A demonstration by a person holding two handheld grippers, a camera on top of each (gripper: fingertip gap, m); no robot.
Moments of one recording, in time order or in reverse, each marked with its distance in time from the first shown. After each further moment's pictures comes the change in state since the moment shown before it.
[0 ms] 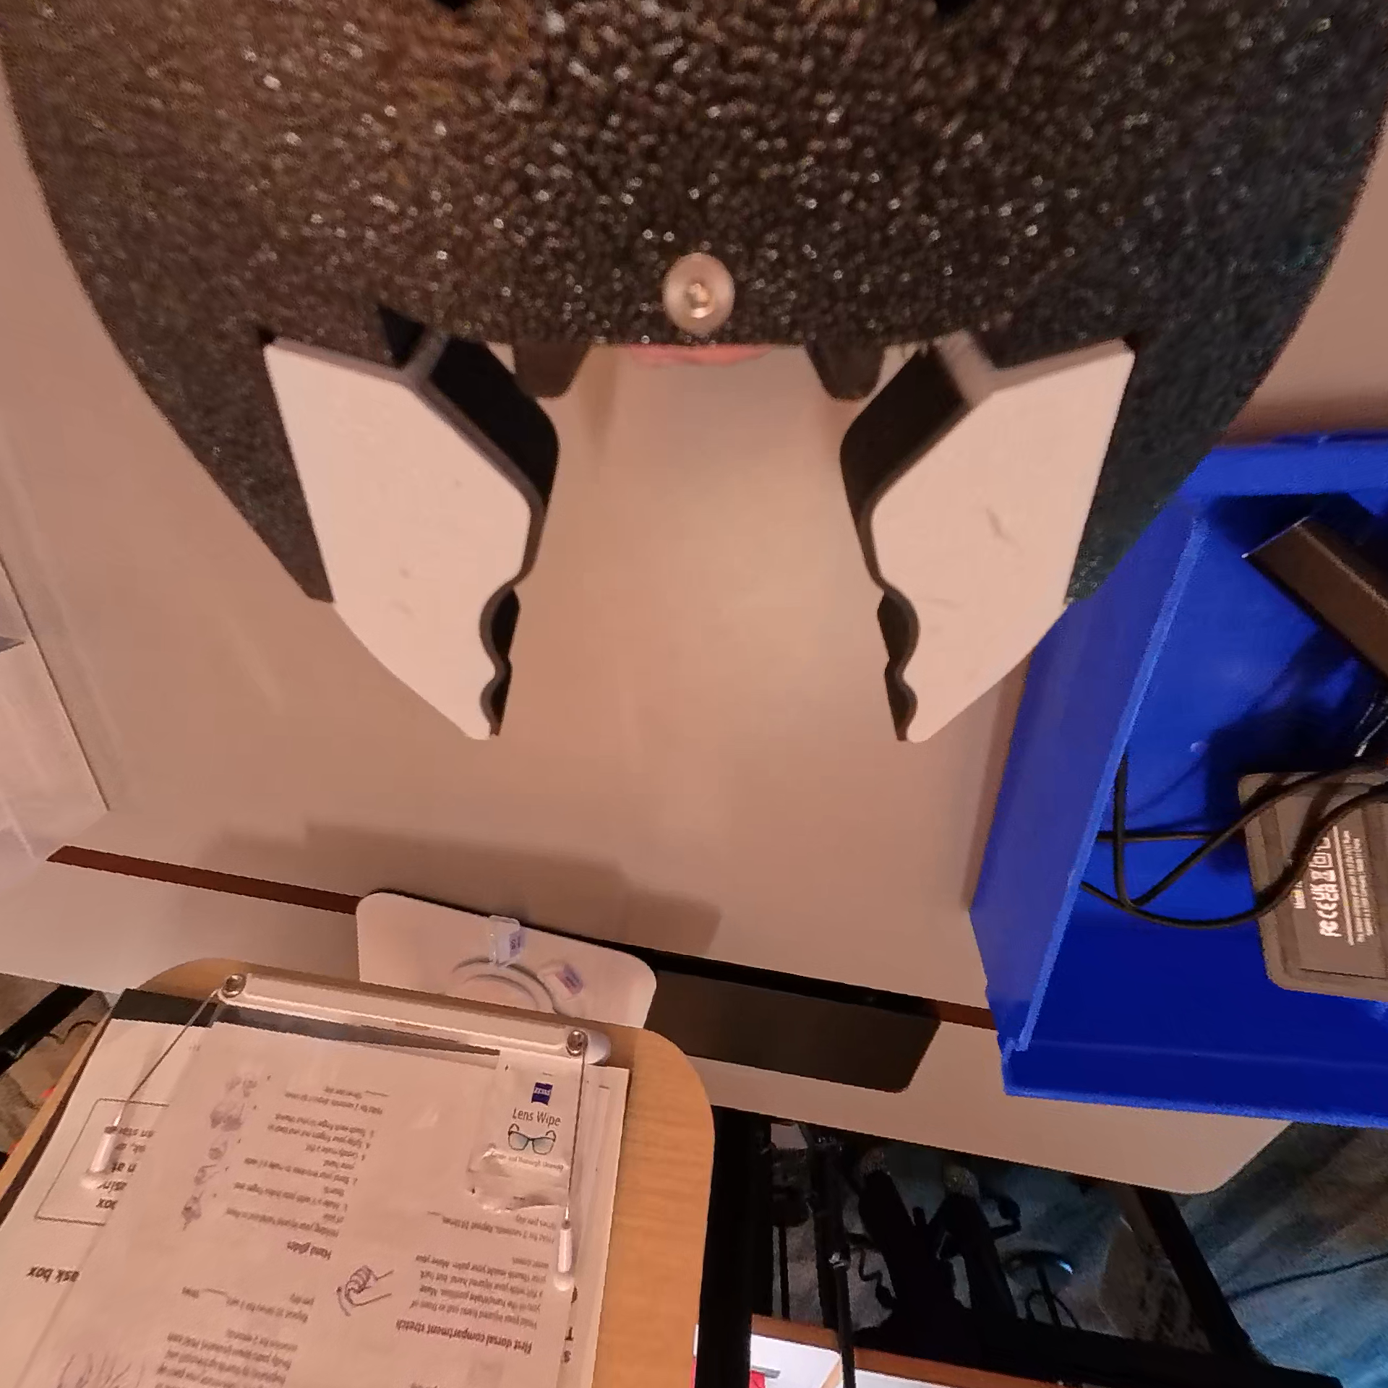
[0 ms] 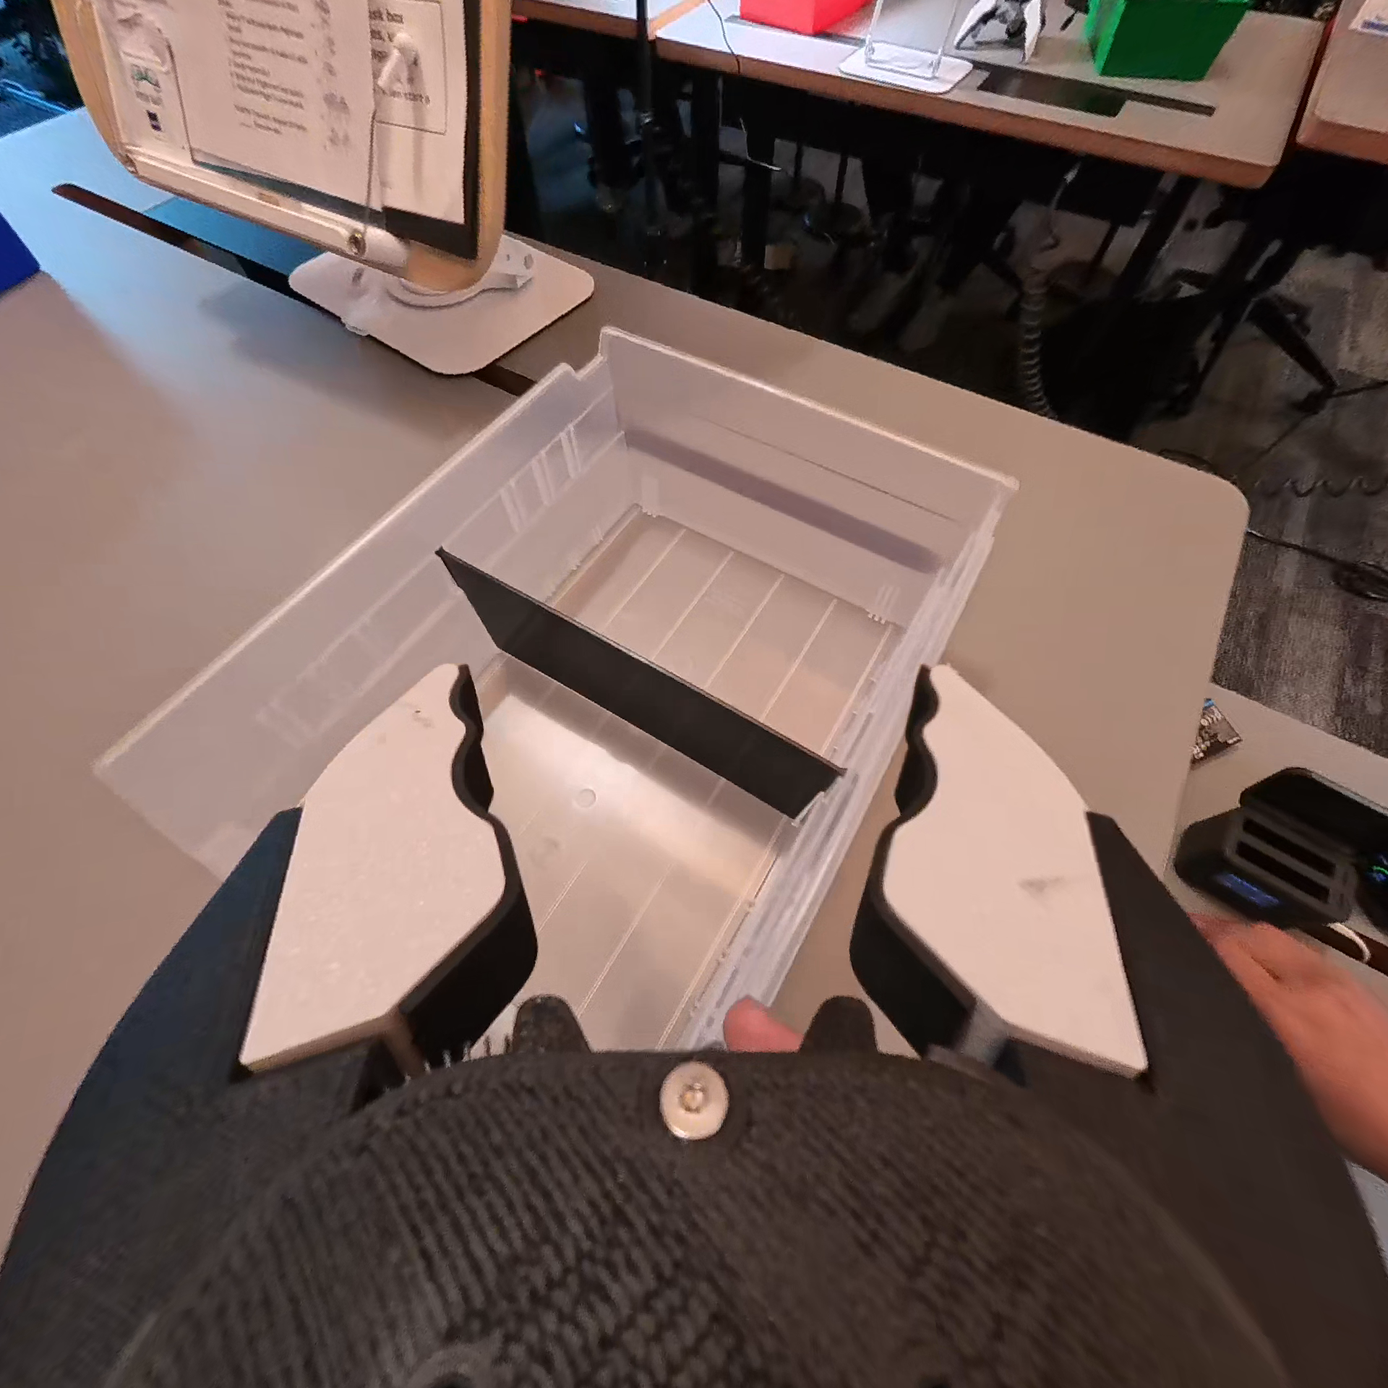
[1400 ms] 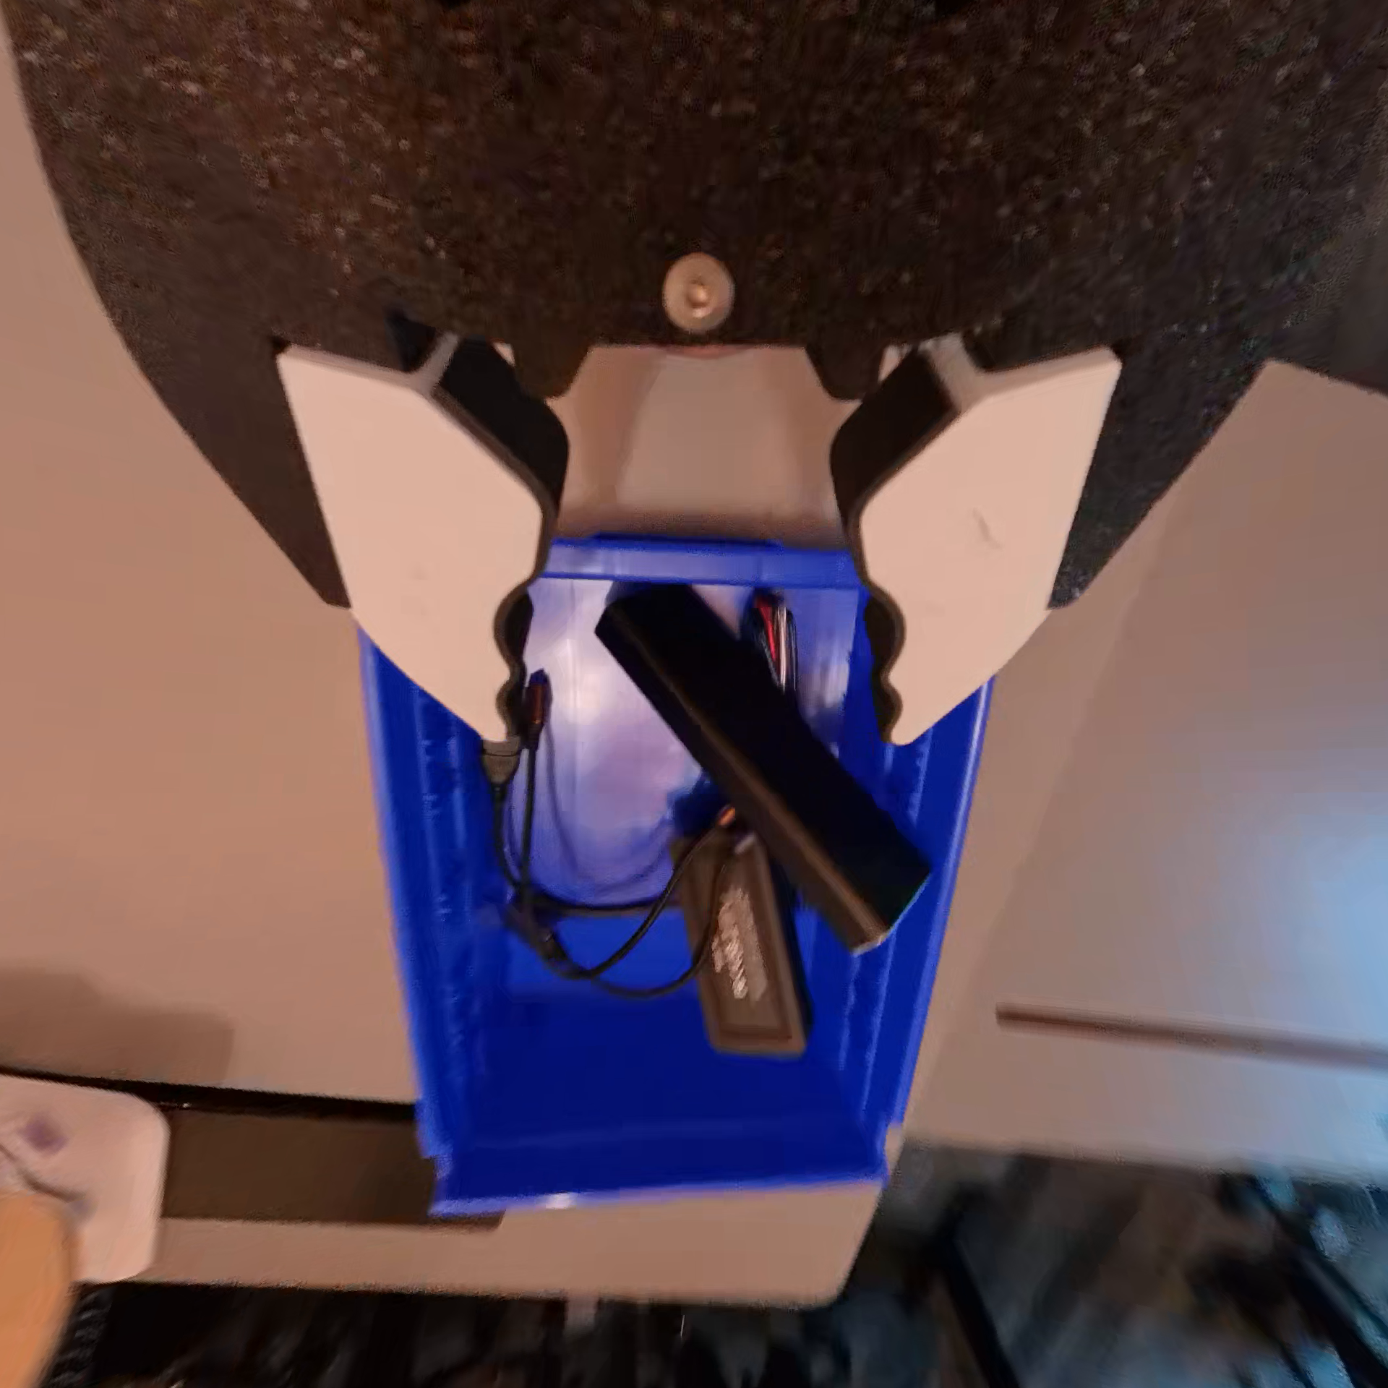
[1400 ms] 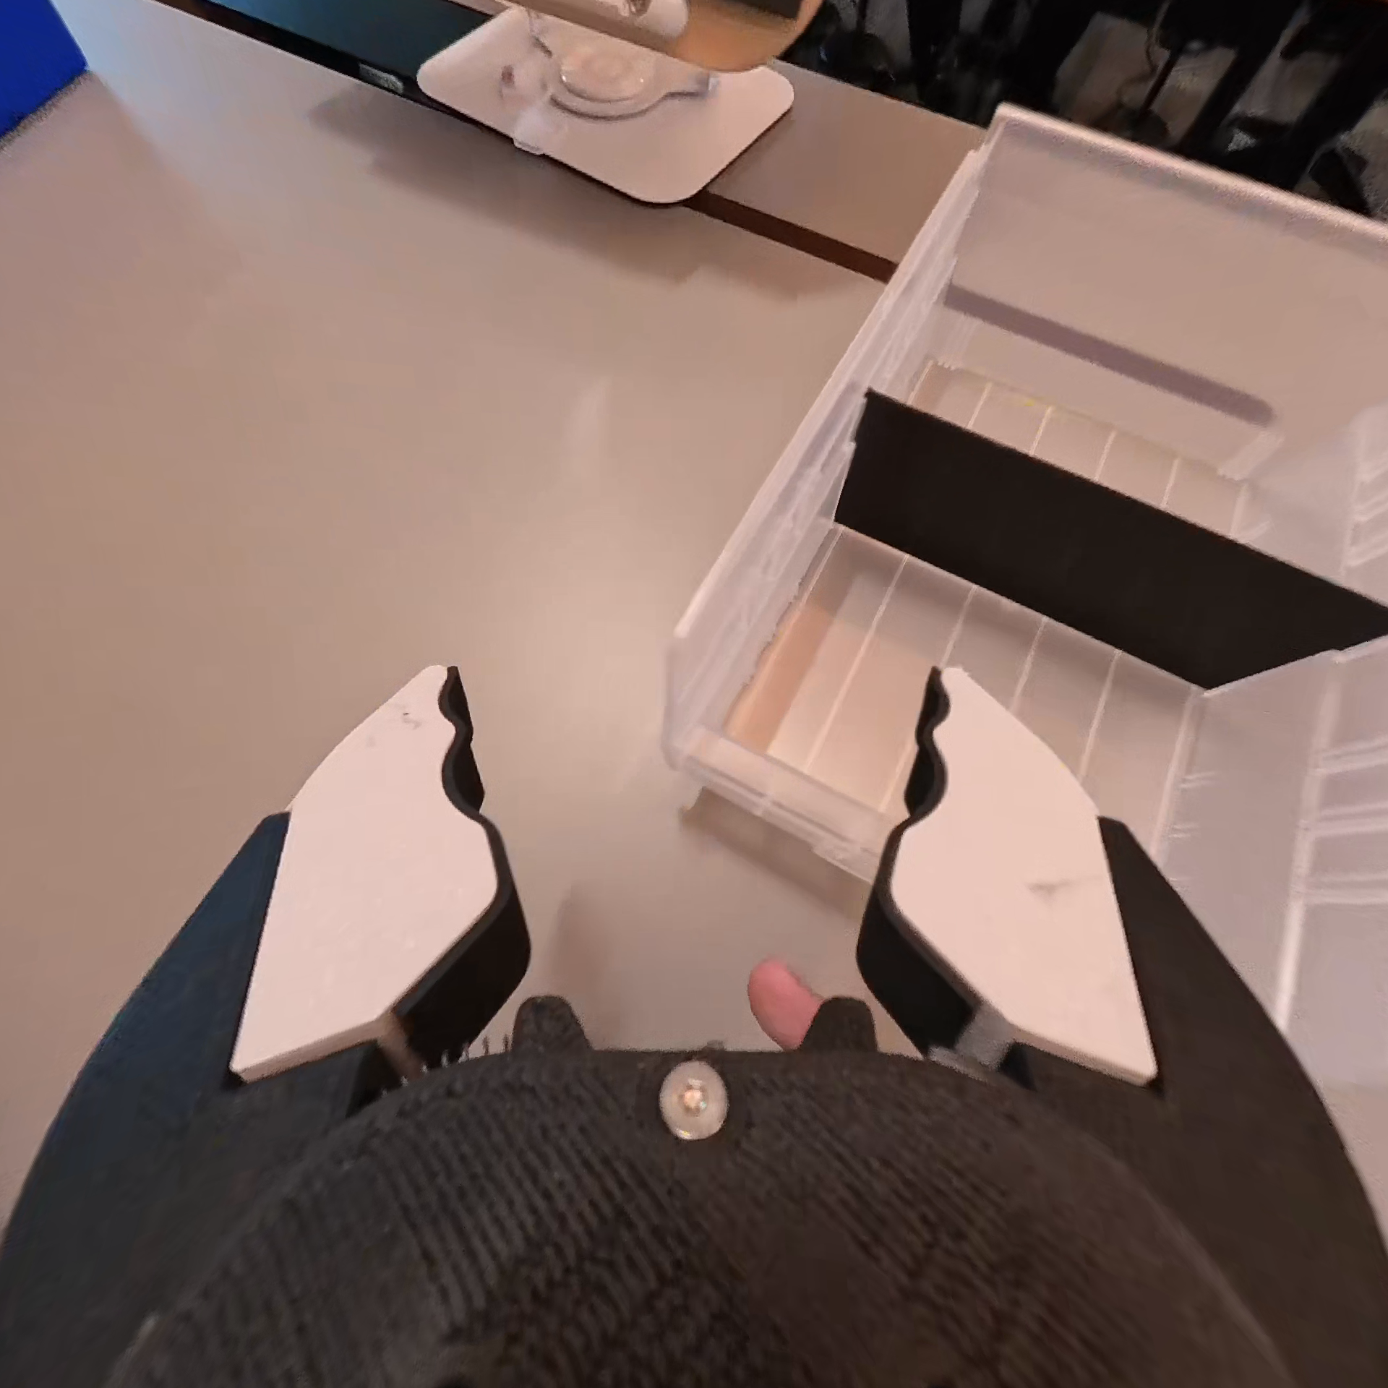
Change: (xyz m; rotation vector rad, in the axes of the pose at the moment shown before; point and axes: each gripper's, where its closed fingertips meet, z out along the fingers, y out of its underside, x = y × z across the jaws) left arm -0.242 -0.003 -0.021 -0.195 -0.170 0.065; right arm -0.184 0.047 0.006 -0.140 0.068 0.010
